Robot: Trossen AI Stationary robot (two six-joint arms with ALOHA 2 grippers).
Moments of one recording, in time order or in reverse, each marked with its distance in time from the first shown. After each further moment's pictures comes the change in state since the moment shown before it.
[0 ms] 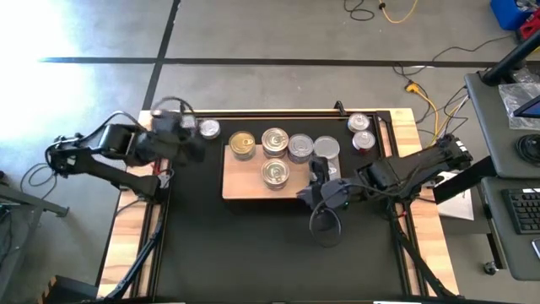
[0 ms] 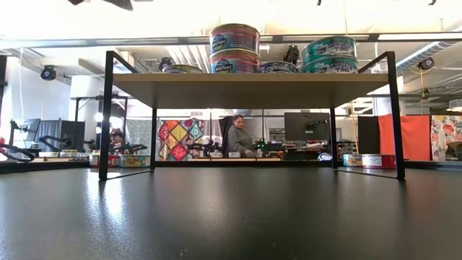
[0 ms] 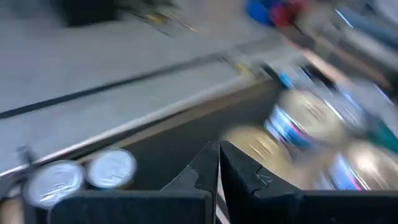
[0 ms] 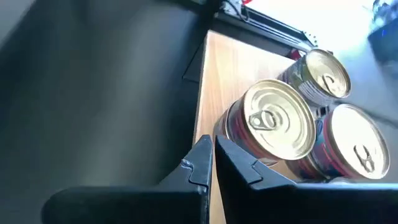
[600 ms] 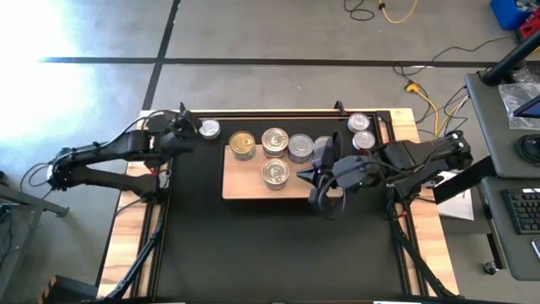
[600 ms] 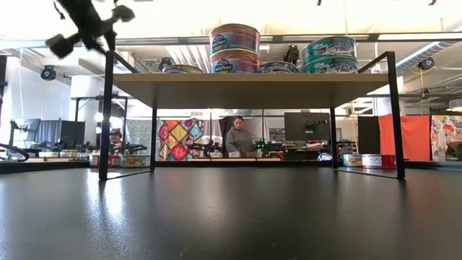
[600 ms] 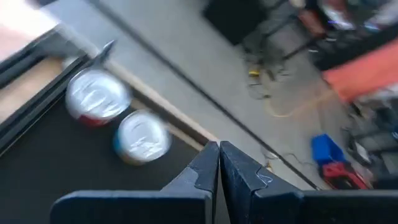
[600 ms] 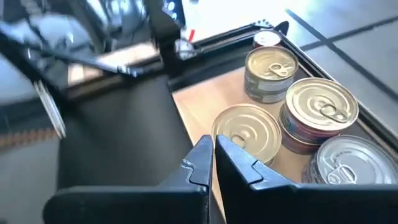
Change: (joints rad) left arm 0.273 -0.075 -0.358 0.070 -0.152 -0.922; right arm -0.037 -0.004 0.197 -0.062 0.082 0.566
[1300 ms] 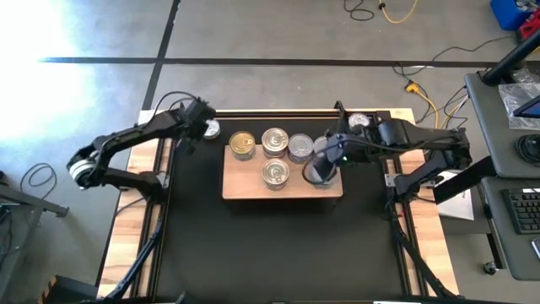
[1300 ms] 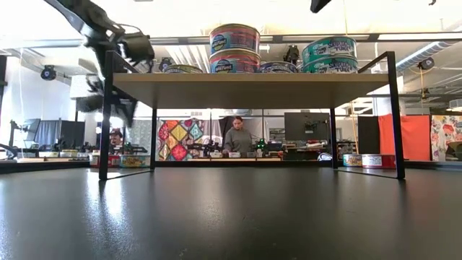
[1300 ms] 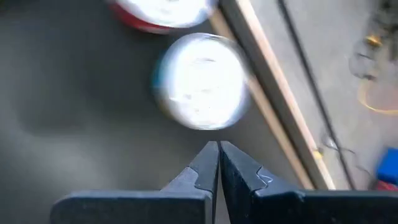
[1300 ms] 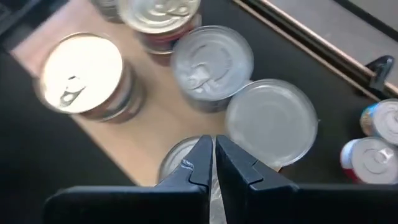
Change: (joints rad) left arm 0.571 0.342 -0.137 0.395 0.671 0.029; right arm -0.233 -0.003 0.031 -0.506 -0.055 0.330
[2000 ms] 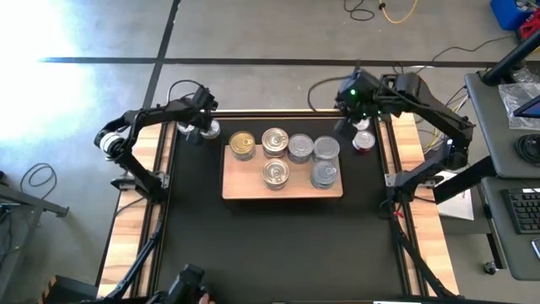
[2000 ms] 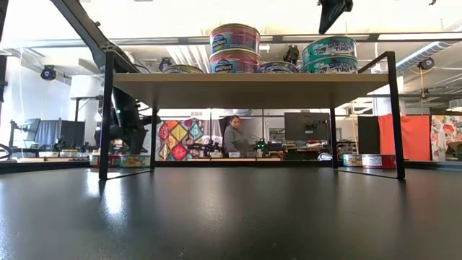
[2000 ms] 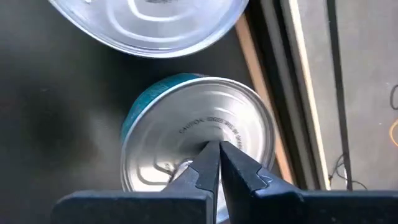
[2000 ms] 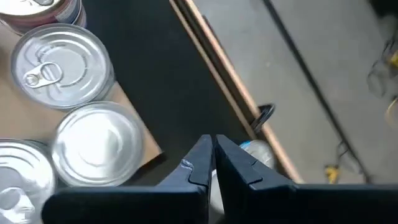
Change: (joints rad) left arm 0.235 0.367 0.070 0.204 0.178 -0.005; right arm -0.486 0.003 0.149 -0.109 -0.114 -0.817
